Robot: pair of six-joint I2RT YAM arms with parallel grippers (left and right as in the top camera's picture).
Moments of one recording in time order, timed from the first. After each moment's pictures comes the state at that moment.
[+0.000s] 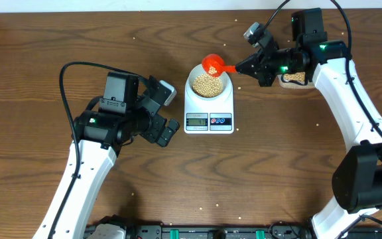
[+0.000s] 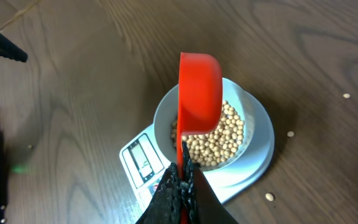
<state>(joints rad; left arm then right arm) -0.23 1.26 1.10 -0.89 0.31 0.33 0.15 1.84 1.58 -0.77 -0.83 -0.51</state>
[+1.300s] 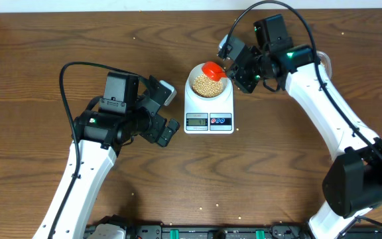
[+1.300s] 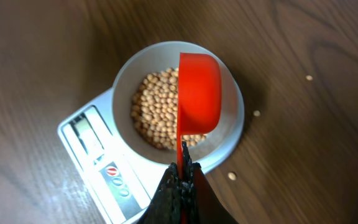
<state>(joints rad) -0.23 1.26 1.10 -0.89 0.31 0.33 0.33 1.84 1.59 -0.77 -0.42 -0.55</state>
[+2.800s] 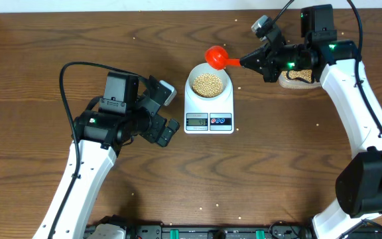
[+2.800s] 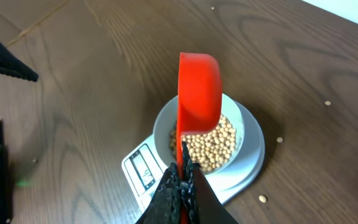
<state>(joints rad) -0.23 1.26 1.10 -0.89 0.31 0.33 0.13 1.81 1.59 -0.75 -0.84 -0.45</state>
